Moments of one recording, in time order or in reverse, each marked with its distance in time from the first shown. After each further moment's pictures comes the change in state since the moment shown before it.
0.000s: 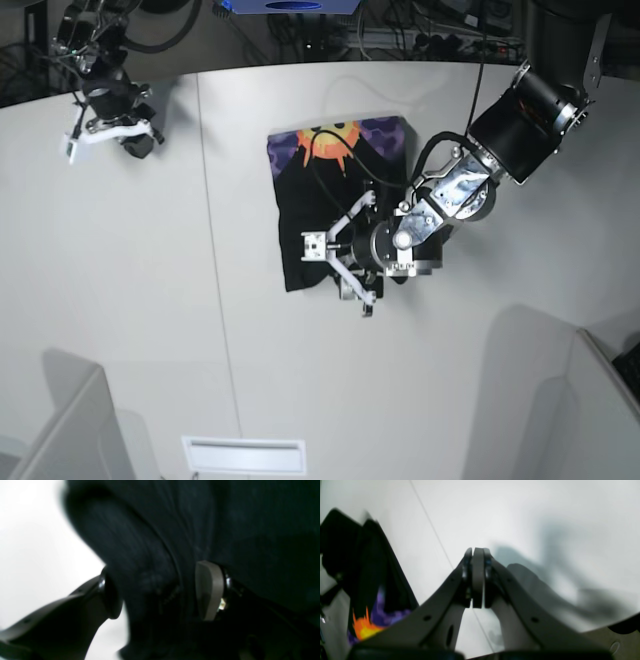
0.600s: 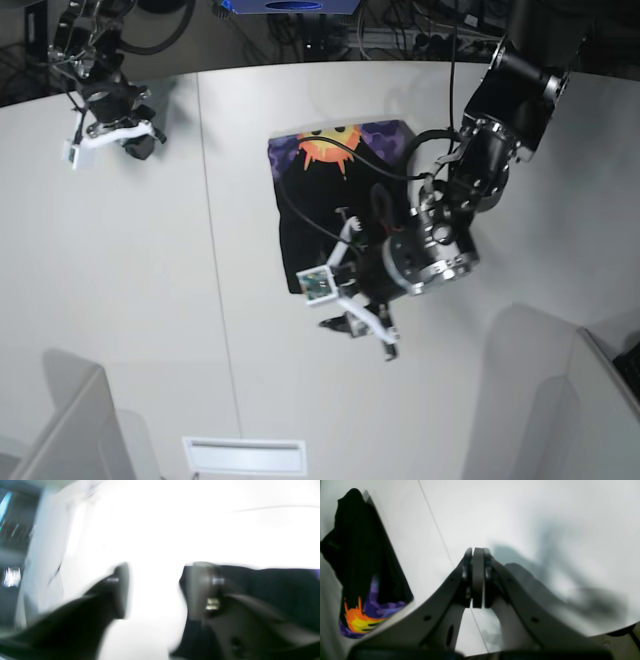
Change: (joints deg) left arm 9.4 3.1 -21.6 23.3 -0.8 0.0 5.9; right arm 0.2 4.1 -1.8 -0.7 0.2 0.1 -0.3
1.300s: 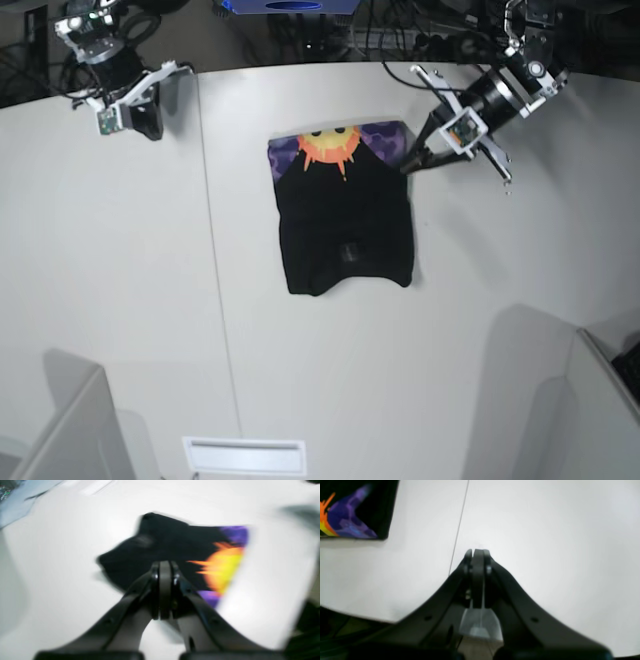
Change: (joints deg) left arm 50.5 -2.6 -33.9 7.4 0.6 0.0 -46.6; right arm -10.5 -3.3 1.1 2.1 -31.3 34.2 27.3
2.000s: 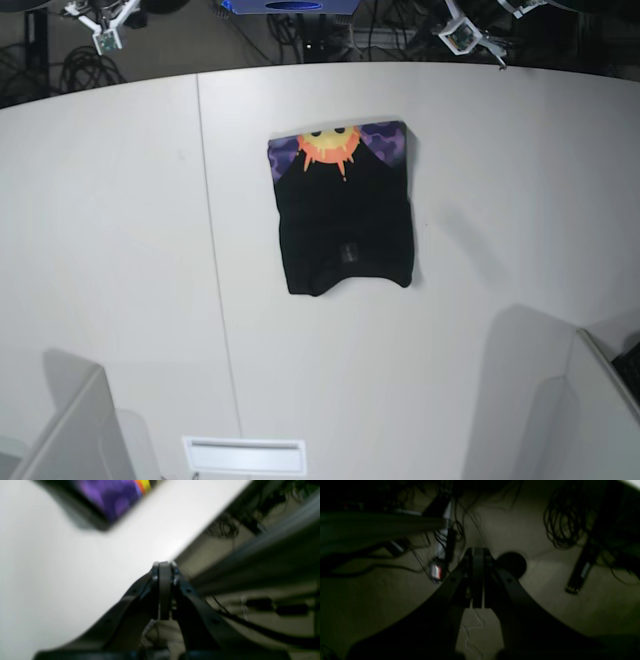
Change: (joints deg) left arm 22.7 0.0 0.0 -4.8 -0.2 0.9 -0.1; right arm -16.3 2.0 4.4 -0.6 0.0 0.1 -16.9
